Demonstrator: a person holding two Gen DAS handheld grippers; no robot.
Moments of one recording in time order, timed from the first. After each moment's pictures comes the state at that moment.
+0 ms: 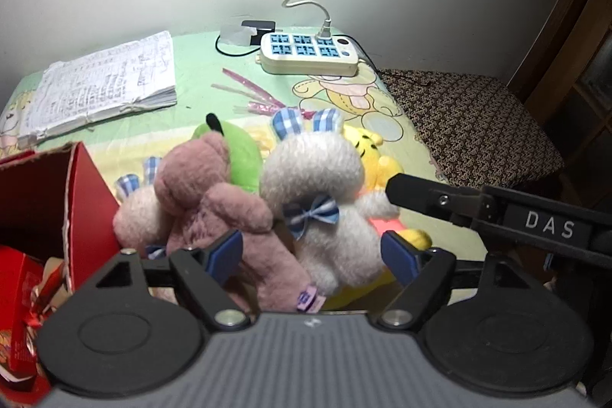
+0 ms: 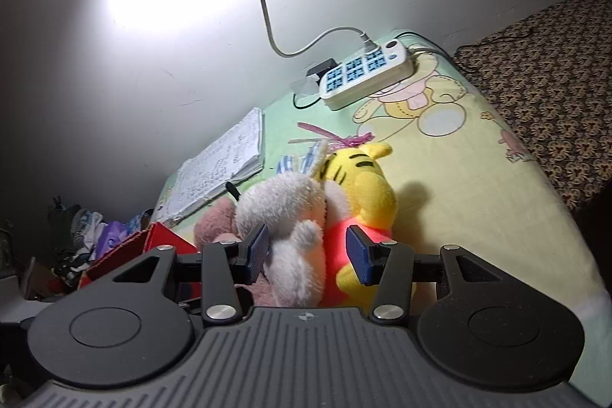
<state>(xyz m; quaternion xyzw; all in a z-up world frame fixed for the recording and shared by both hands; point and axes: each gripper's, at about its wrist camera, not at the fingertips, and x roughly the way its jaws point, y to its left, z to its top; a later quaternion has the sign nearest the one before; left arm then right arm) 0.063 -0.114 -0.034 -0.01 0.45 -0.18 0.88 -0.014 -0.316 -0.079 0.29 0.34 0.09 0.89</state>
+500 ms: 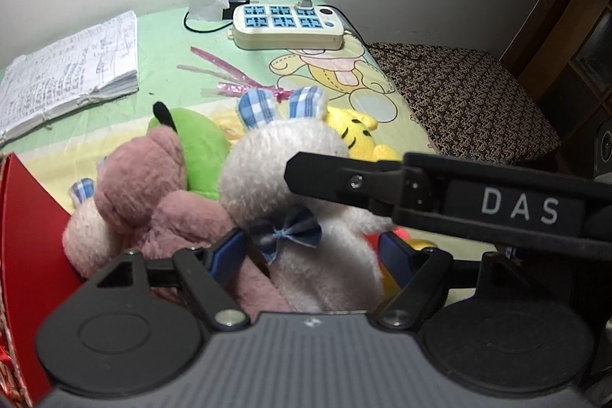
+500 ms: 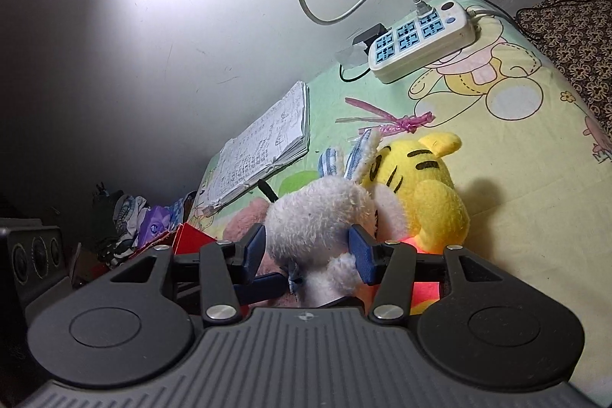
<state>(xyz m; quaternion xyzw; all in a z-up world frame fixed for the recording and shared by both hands) 0.098 -0.138 -0.071 -0.01 0.49 -0.21 0.85 0.036 -0.314 -0.110 0.32 0.37 0.18 0.85</state>
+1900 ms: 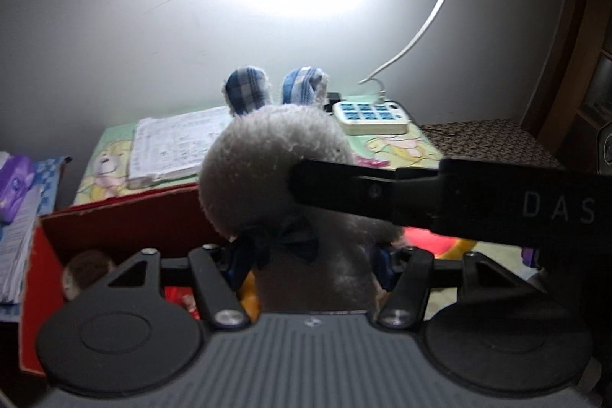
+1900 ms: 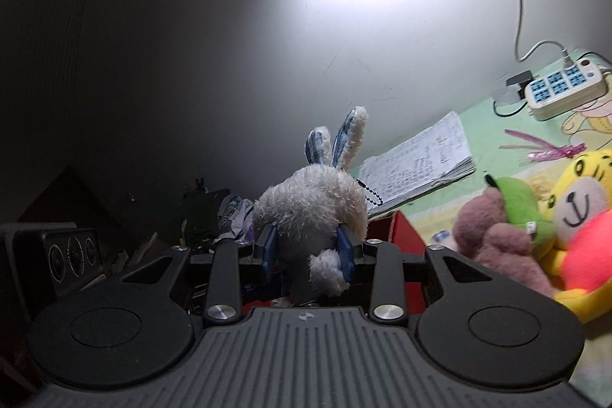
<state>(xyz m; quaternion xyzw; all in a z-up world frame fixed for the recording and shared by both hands) -0.021 0.037 0.029 0.01 0.36 -0.14 0.92 -0.036 -0.162 -0.031 0.30 0.25 0.29 0.87</state>
